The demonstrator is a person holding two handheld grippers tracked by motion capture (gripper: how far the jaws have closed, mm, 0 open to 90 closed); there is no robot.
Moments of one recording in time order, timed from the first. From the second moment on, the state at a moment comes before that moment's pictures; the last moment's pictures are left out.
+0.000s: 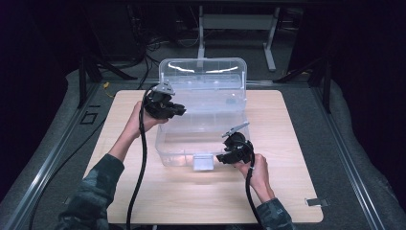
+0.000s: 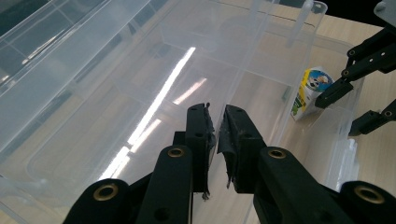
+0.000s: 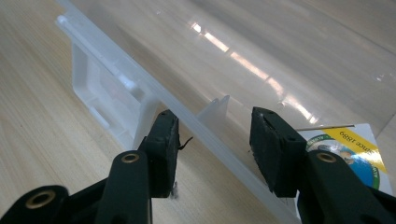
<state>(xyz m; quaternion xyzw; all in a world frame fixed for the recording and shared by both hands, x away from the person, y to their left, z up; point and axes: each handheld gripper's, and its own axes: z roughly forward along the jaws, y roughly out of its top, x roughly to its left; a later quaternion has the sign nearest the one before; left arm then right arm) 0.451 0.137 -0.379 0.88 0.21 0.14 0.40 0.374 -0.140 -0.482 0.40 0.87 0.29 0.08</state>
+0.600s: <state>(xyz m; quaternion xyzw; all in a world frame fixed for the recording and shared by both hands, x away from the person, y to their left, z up) 0.437 0.139 -0.385 0.87 0.22 0.14 0.41 0.374 -0.140 -0.483 0.39 0.87 0.29 0.08</state>
